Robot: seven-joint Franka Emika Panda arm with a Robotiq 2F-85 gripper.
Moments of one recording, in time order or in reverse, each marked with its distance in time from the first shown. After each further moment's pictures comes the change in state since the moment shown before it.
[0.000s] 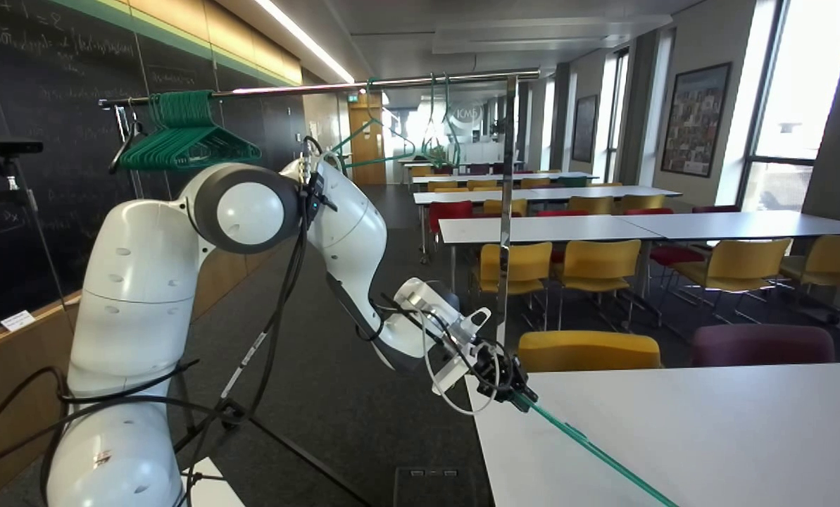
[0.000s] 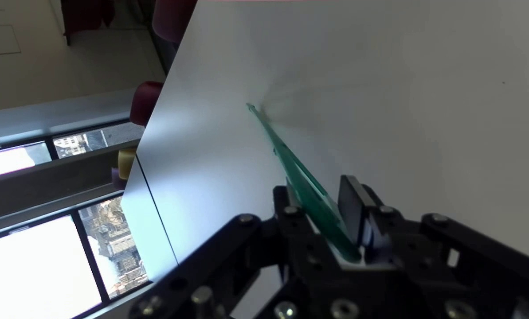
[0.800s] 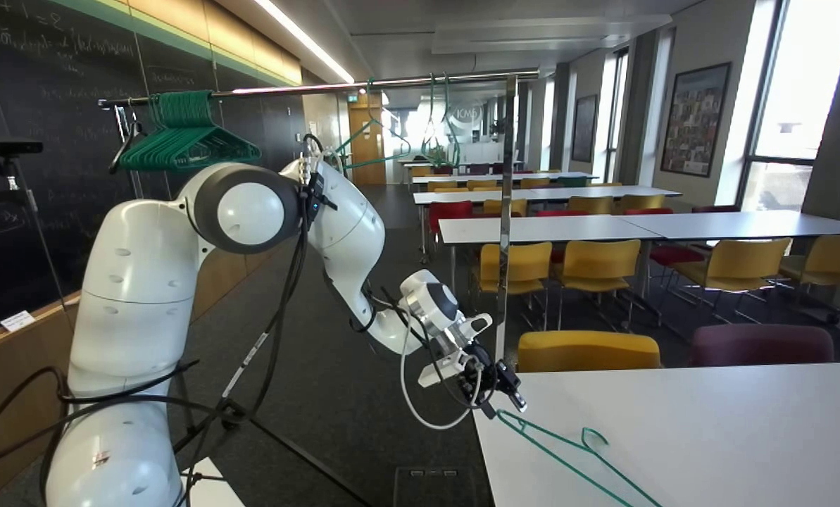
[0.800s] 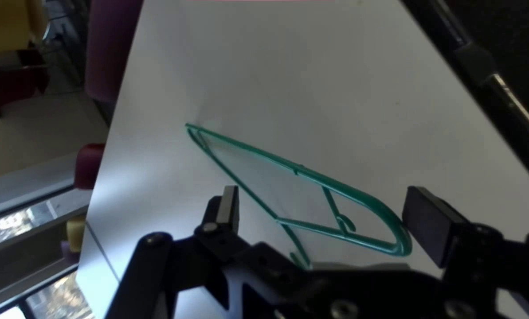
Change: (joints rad) arm -0.014 -0.004 0.026 -0.011 0.330 0.024 -0.102
